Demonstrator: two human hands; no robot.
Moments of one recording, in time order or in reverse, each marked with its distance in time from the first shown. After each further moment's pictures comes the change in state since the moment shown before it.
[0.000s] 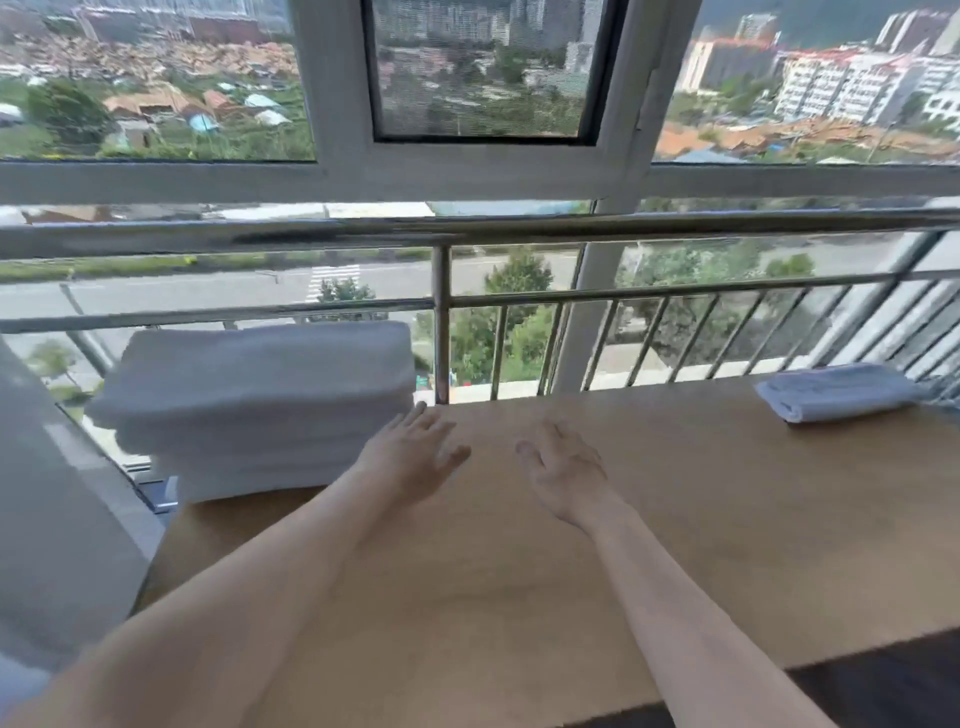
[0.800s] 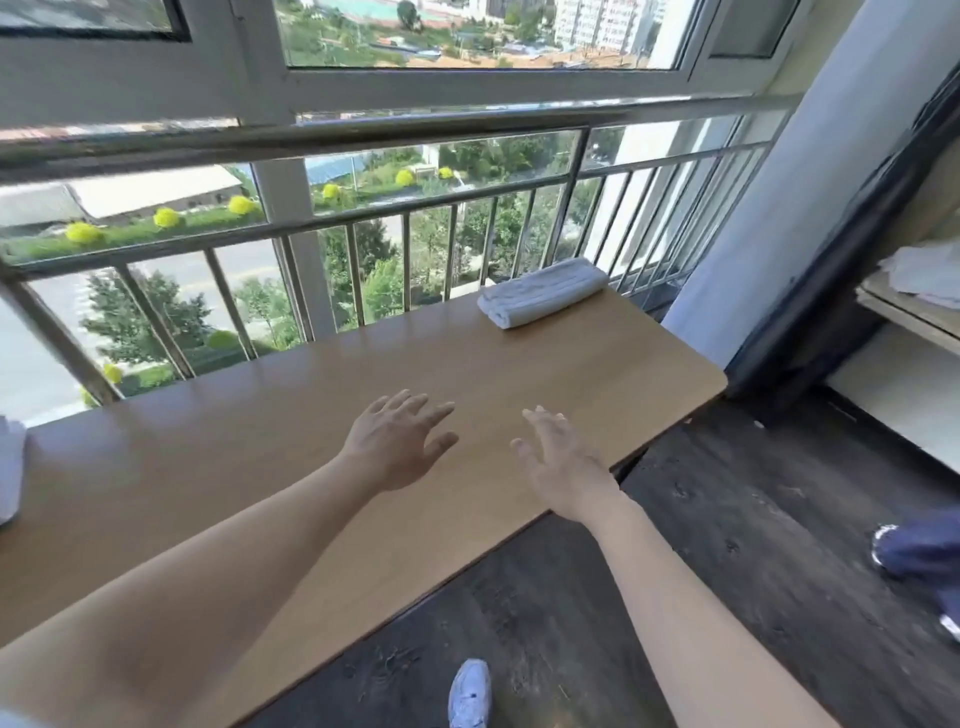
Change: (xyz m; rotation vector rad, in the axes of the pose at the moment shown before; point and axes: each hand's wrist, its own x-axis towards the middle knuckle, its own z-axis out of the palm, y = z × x) left_hand 0.096 0.402 0.106 0.130 -0.020 0.418; right_hand -0.188 0.358 -0.141 0.061 0.018 0.404
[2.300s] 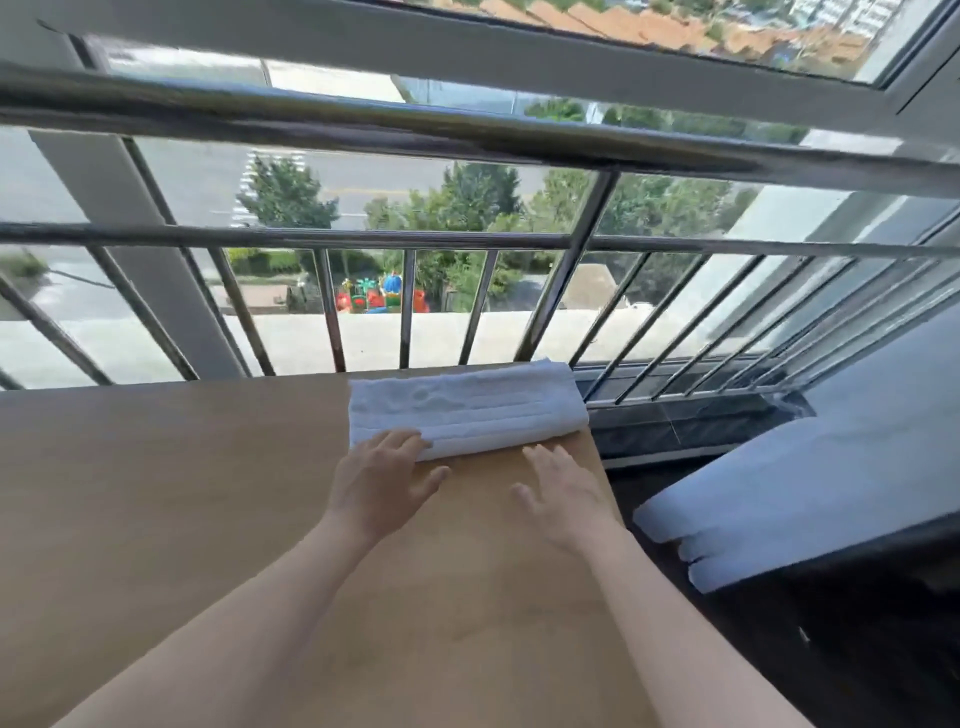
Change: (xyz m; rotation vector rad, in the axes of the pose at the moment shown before) left_hand 0.468 0.141 0.044 -0.228 0.365 -0.503; right_hand 0.483 0.293 -0.191 -0.375 -0.320 -0.252
